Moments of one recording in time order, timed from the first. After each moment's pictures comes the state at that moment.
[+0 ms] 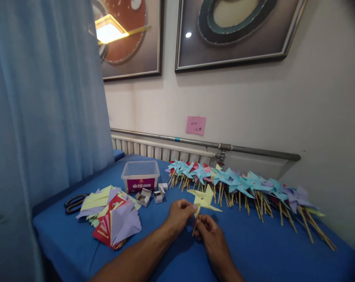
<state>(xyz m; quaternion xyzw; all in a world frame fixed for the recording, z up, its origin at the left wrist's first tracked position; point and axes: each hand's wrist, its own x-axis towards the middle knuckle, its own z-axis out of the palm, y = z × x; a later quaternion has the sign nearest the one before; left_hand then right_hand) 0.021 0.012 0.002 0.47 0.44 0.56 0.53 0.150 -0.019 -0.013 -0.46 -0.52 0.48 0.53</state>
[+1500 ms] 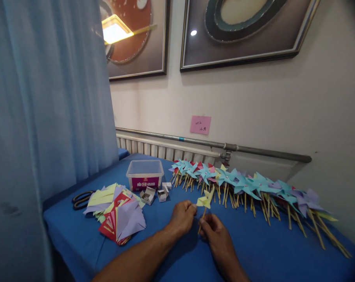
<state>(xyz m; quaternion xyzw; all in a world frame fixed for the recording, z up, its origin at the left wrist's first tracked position) 0.016 0.011 -0.003 0.59 0.53 0.48 0.38 0.154 -0.016 -0.013 -0.48 -0.53 0.46 0.53</state>
